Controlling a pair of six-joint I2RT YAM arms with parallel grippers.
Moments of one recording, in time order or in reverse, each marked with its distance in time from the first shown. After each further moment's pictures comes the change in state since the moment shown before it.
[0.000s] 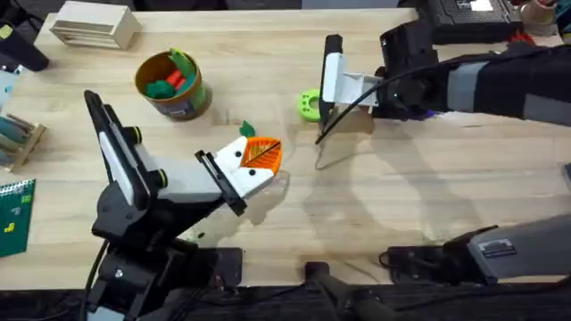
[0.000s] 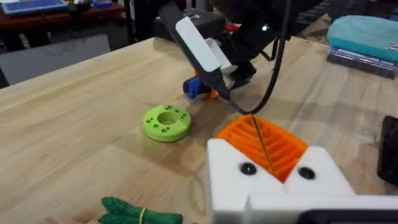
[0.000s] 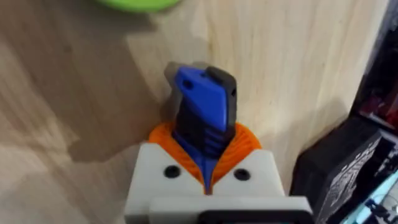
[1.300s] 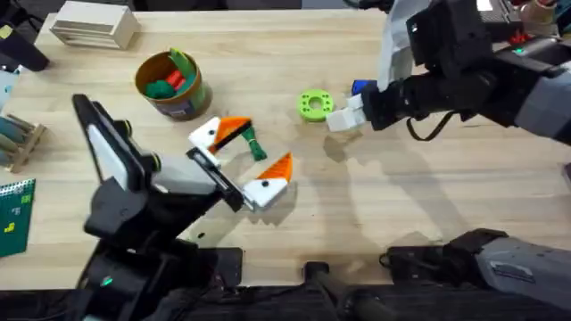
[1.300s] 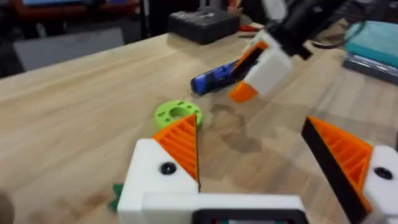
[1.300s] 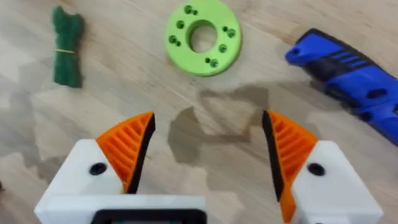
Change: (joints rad) left arm 0.000 0.000 0.060 -0.127 -0.134 -0.062; right arm 0.069 -0.329 0.025 -0.356 -0.483 1.194
